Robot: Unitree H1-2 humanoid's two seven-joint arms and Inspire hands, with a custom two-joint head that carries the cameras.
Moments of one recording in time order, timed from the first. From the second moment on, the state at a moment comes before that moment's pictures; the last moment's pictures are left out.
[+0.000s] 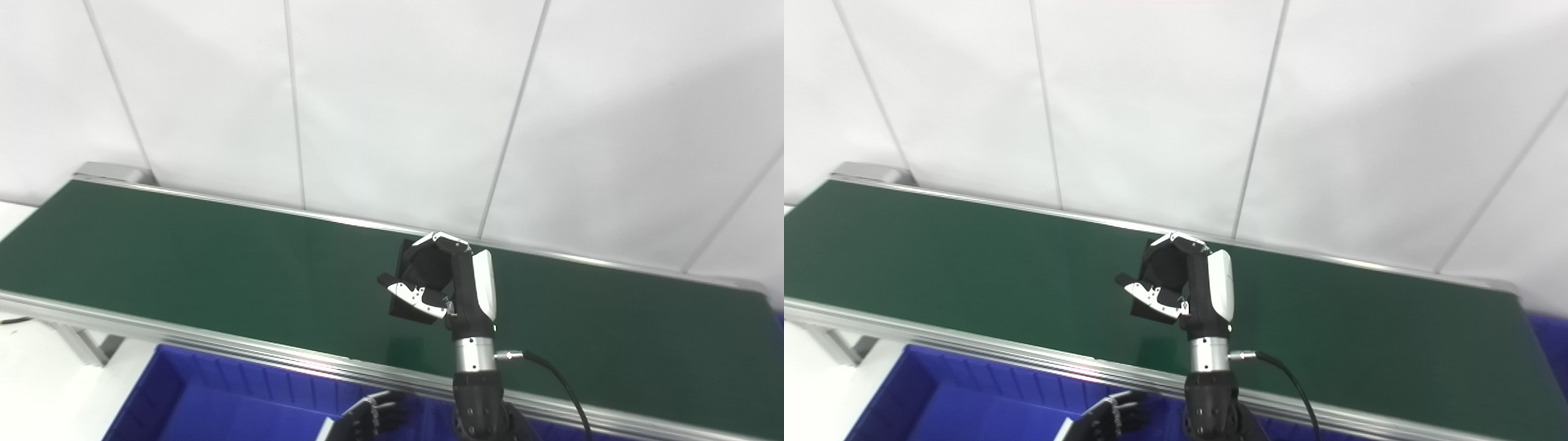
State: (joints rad) left arm 0.15 -0.12 -0.12 0.36 -0.02 -0.43 -0.12; right arm -0.43 0.04 0.48 0.42 -0.35 -0.43 -0.56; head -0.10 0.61
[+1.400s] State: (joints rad) left arm 0.22 -0.05 -0.10 0.11 -0.13 -0.42 -0.20; right arm 0.26 0.07 0.14 0.10 -0.41 -0.41 -0.38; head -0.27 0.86
